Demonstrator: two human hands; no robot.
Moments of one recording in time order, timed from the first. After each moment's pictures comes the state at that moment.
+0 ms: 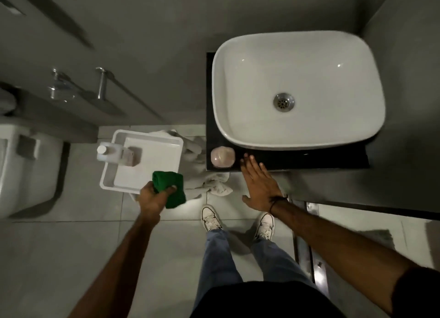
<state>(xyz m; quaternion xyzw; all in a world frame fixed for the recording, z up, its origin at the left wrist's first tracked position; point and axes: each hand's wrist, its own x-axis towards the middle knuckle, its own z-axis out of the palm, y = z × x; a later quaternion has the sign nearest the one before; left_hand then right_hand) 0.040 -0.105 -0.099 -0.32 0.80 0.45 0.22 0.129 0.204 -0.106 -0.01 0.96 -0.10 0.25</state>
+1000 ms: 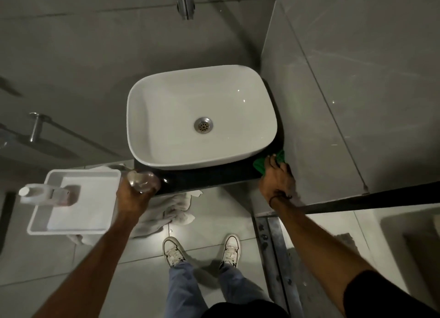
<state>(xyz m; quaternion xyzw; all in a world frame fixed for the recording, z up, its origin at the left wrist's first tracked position) 0.060 0.061 -0.063 -0.02 0.88 0.46 0.12 0.204 0.433 -0.080 0.34 0.93 -0.10 0.11</state>
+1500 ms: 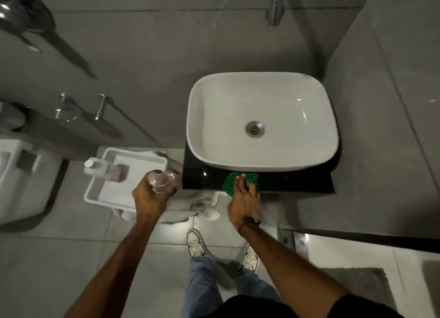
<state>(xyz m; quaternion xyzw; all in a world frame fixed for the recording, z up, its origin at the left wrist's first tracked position) 0.063 -0.014 -0.032 -0.11 0.89 0.44 0.05 0.146 0.224 -0.091 0.19 0.95 -0.17 0.17</state>
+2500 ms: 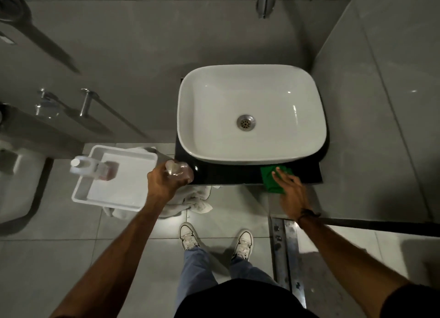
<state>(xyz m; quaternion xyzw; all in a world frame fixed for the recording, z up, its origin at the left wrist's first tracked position) 0.032 0.030 -0.059 -0.04 0.92 0.37 0.15 0.208 0.385 -0.074 0.16 0.96 -0.22 0.12</state>
